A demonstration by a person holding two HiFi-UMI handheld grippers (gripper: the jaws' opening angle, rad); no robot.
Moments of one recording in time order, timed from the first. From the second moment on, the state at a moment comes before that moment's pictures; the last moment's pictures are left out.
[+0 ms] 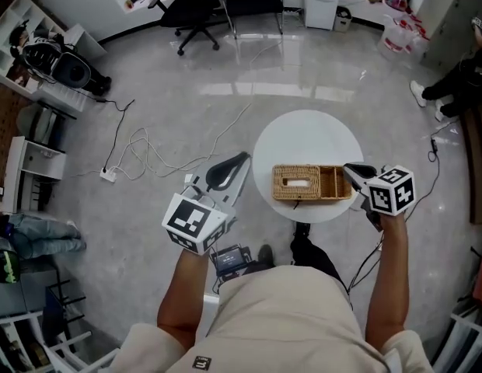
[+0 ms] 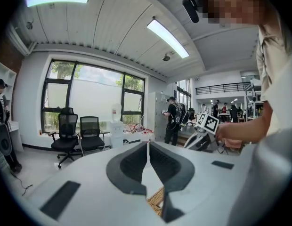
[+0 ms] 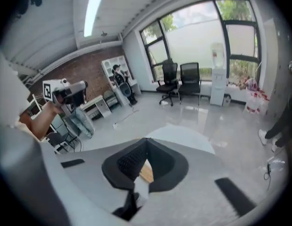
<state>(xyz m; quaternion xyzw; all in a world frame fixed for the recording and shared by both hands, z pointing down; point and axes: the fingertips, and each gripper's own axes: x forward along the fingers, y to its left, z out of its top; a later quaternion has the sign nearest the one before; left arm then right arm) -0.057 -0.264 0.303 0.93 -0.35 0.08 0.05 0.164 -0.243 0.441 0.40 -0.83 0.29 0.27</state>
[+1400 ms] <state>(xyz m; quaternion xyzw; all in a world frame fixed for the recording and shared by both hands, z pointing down) -0.088 -0.197 0.199 0.94 -0.33 0.04 -0.04 0.071 -0.174 0.114 0.45 -0.89 -0.05 0.07</state>
